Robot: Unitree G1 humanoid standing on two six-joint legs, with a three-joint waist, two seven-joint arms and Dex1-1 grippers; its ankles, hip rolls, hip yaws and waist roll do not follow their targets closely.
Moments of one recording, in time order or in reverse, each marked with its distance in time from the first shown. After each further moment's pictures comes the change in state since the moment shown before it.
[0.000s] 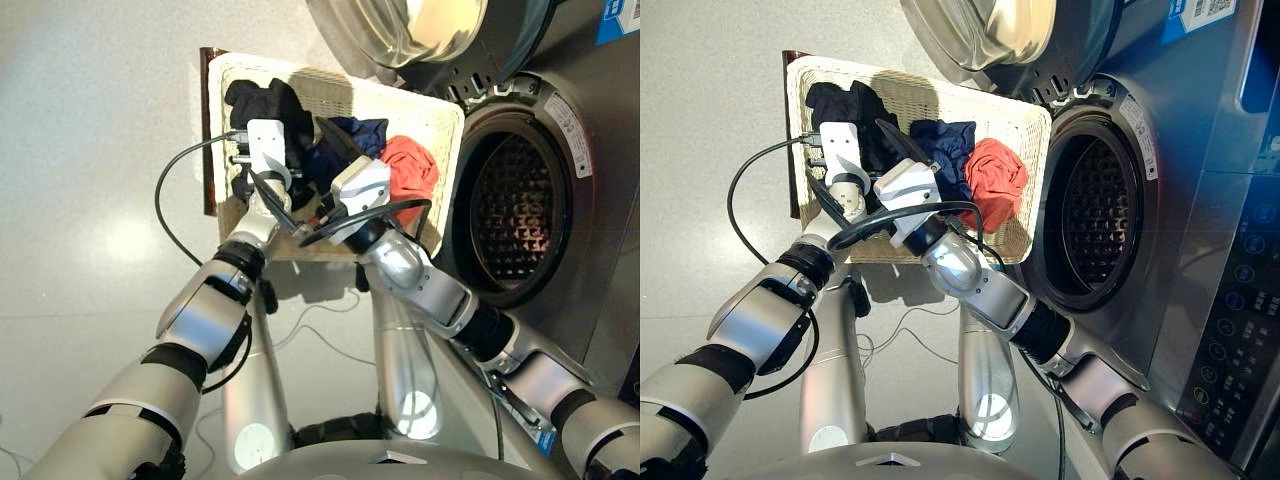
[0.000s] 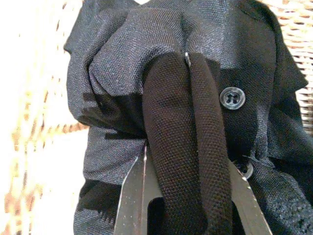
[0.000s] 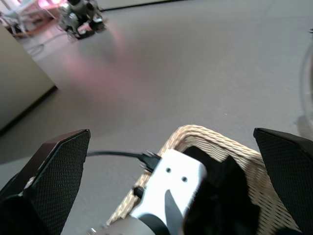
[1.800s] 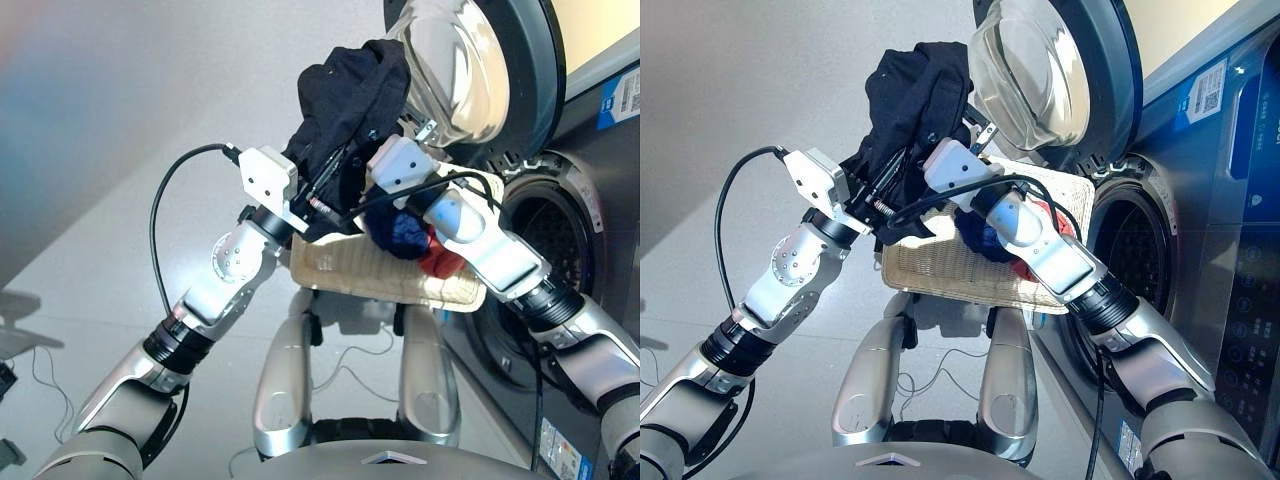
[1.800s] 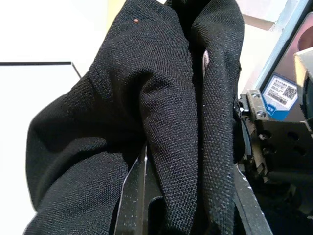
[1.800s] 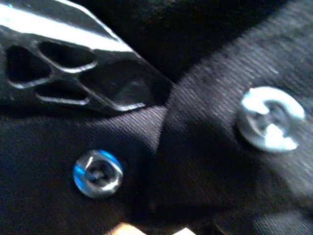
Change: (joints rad) left arm 0.404 0.301 -0.050 -1.095 -0.115 -0.087 -0.522; right arm -0.141 -0.219 -0.173 0.079 -0.291 0.160 0.219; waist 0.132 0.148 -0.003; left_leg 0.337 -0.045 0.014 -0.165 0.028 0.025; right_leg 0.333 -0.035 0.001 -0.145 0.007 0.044
